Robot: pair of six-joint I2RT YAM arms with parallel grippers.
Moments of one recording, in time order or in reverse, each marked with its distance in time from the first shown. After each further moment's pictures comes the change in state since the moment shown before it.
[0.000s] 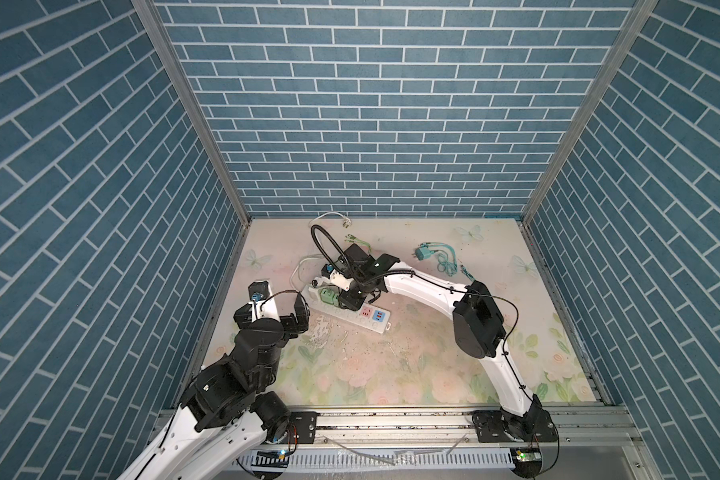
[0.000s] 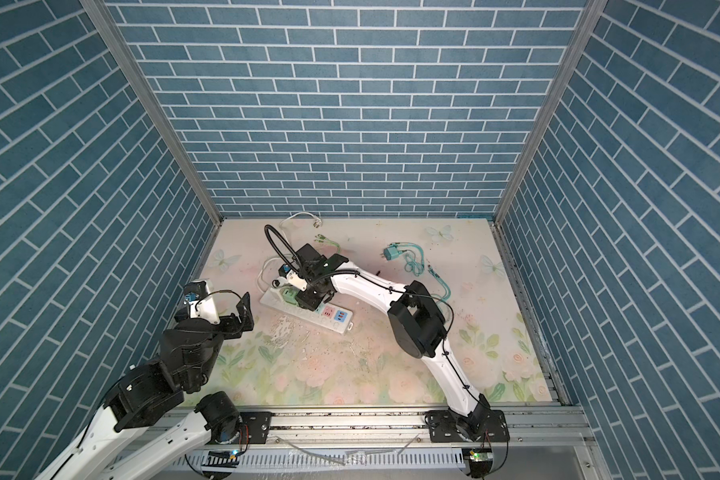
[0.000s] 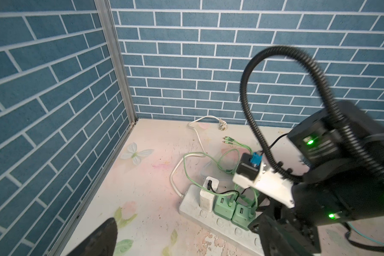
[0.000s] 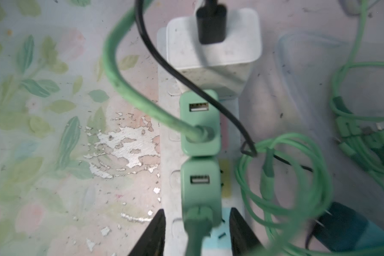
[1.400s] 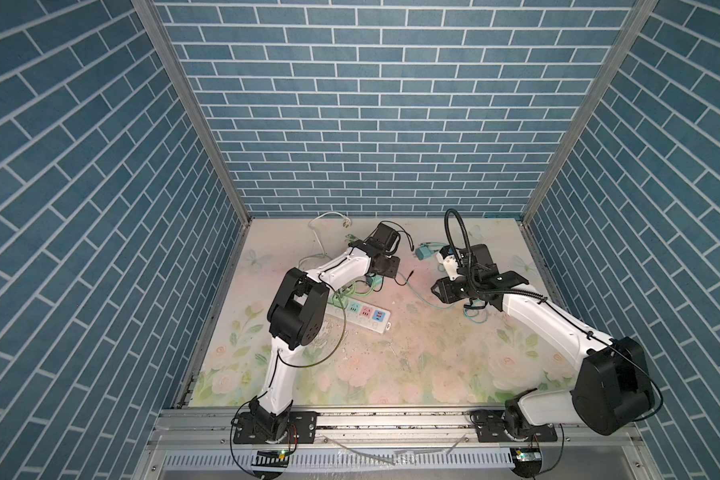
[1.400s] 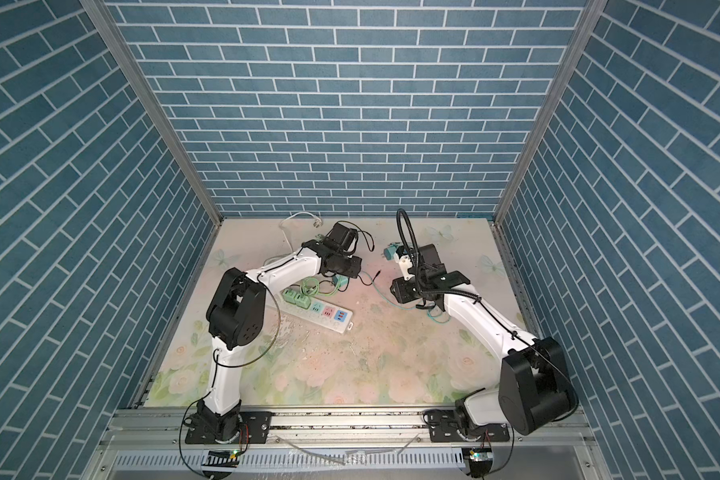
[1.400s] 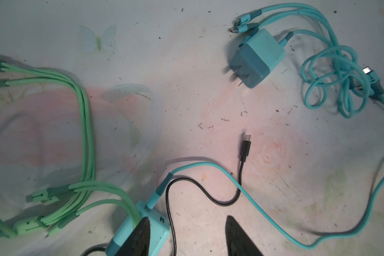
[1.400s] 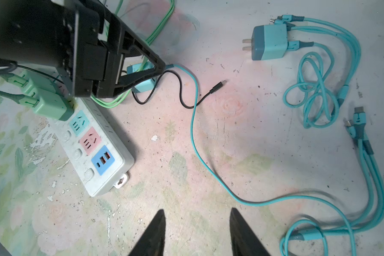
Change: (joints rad) left arm 0.153 1.658 0.956 0.122 0.795 0.059; right arm -0.497 -0.824 -0.934 0.248 0.003 0.277
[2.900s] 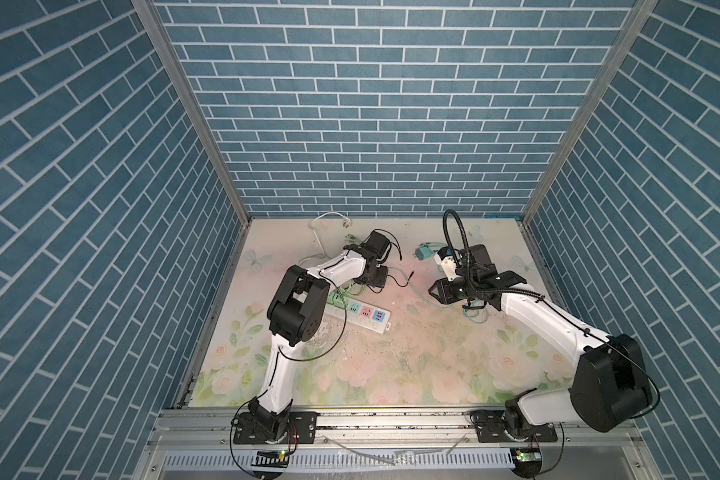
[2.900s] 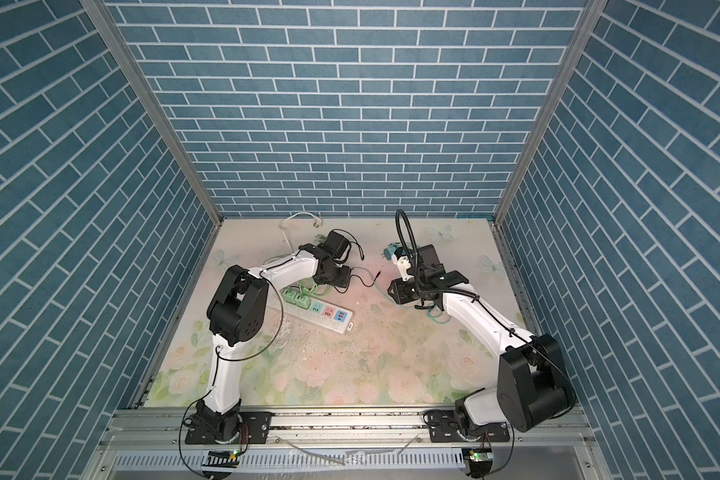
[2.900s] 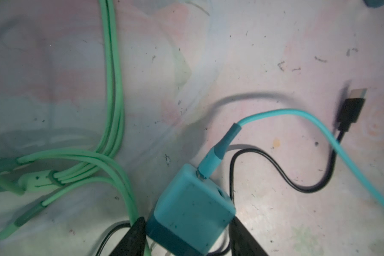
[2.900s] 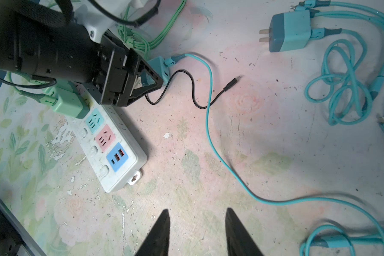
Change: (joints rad) left arm 0.048 0.029 -0.091 -0.071 -0.051 0.019; right arm -0.002 0.016 0.000 0.003 -0.070 0.025
